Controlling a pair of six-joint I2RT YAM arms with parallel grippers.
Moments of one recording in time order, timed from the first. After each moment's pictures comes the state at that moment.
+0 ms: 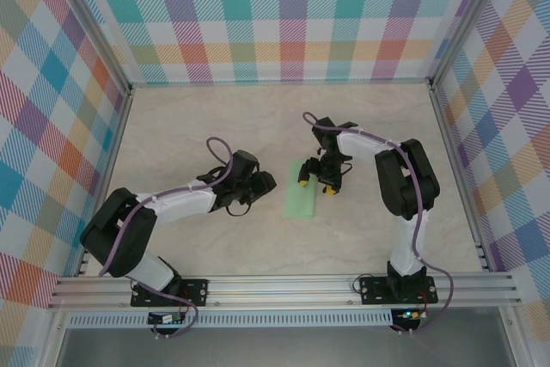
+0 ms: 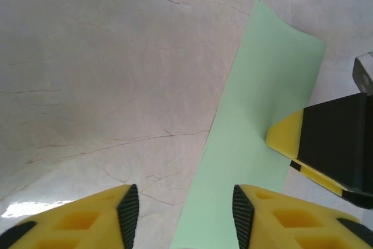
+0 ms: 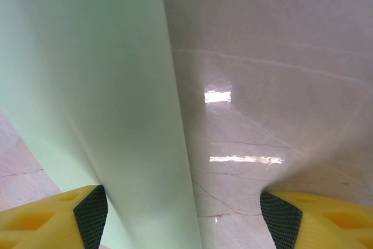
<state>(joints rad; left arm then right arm) -0.67 1.54 0.79 -0.11 0.12 -1.11 0.45 2.00 1.34 -0.90 -0.32 0.65</state>
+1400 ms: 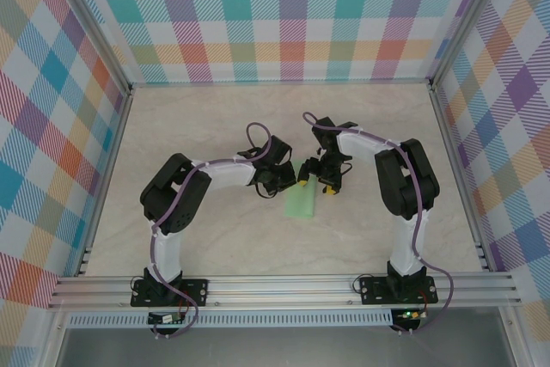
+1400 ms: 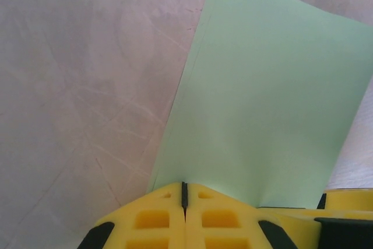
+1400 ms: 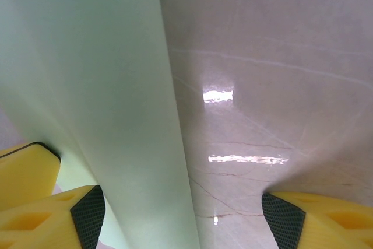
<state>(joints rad) -0.71 1.98 1.21 -0.25 0.21 -1.05 0.45 2.01 1.34 -0.90 -0.32 0.65</state>
